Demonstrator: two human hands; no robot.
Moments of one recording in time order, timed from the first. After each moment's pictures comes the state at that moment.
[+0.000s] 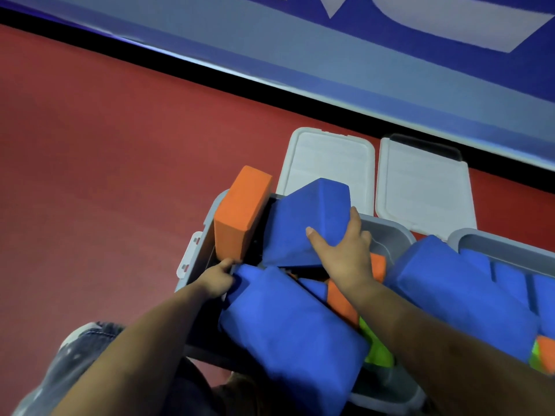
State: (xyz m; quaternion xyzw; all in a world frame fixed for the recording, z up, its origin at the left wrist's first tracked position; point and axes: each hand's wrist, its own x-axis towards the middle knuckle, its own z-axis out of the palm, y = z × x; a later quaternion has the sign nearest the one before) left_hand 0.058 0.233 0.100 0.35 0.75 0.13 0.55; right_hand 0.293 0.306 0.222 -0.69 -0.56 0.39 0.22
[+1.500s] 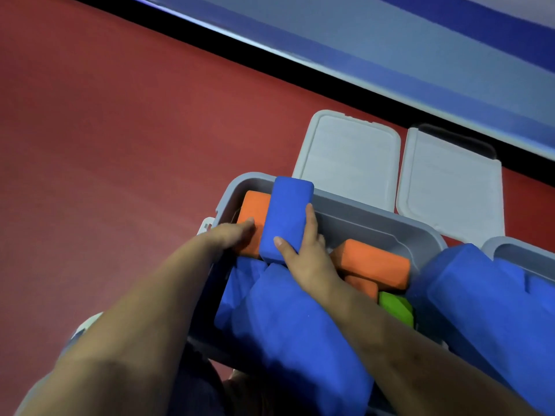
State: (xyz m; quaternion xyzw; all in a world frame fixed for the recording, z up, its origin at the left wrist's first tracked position) left_hand 0.041 0.292 0.124 0.28 0.76 0.14 0.57; right_hand 0.225 0.294 0.187 -0.59 -0.65 0.47 0.07
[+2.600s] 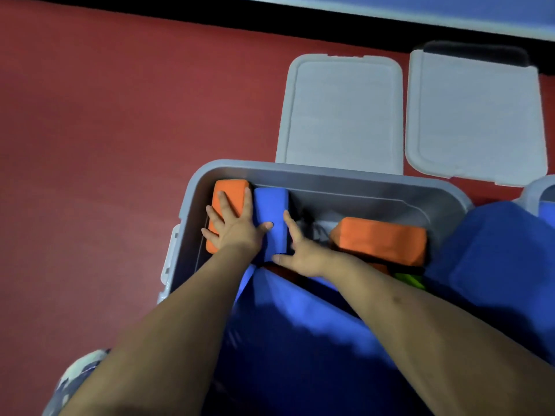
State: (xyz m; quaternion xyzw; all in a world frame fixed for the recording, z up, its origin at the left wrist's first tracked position) left_hand 0.109 0.337 0.070 0.42 0.85 -0.05 0.30; right_hand 0.255 0.350 0.066 -0.51 -0.61 0.59 -0.13
